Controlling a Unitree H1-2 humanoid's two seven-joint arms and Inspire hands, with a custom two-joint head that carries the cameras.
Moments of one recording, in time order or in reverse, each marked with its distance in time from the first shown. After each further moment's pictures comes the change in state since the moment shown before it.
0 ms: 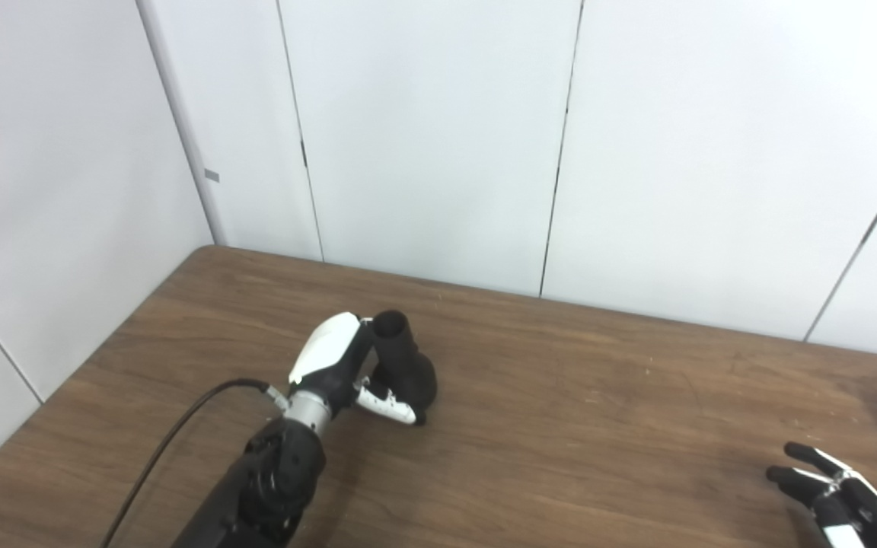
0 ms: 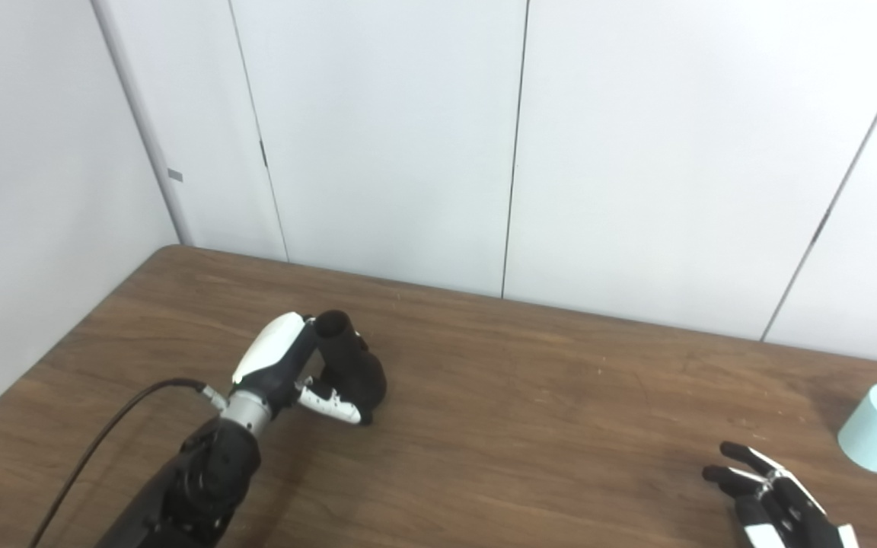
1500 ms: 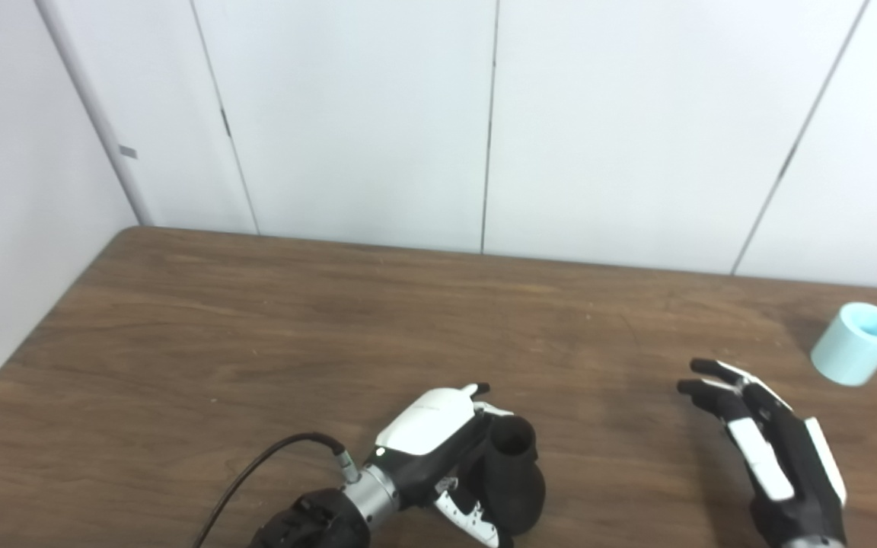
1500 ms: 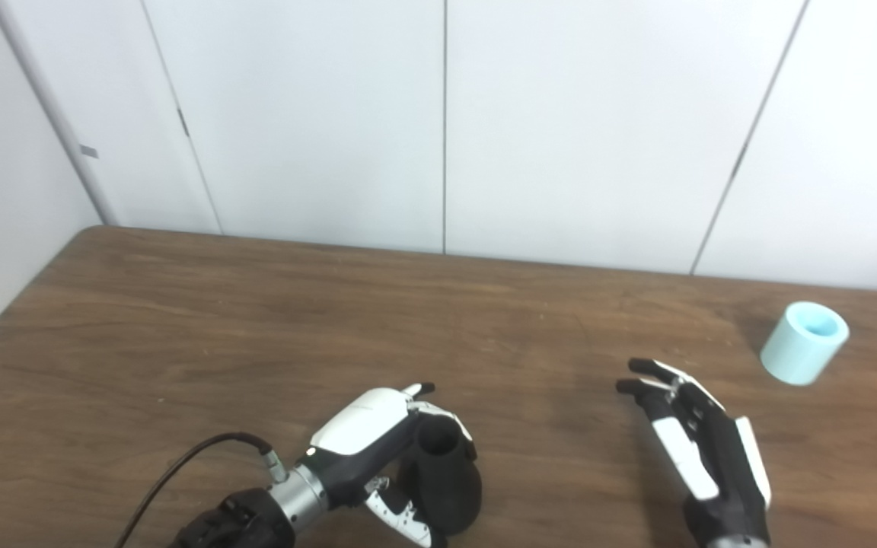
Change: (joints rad) left arm 0.085 -0.078 -0.302 -0.197 0.149 -0.113 -0.330; right arm 0.010 0.049 0.048 -0.176 -0.056 0.194 -0.067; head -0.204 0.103
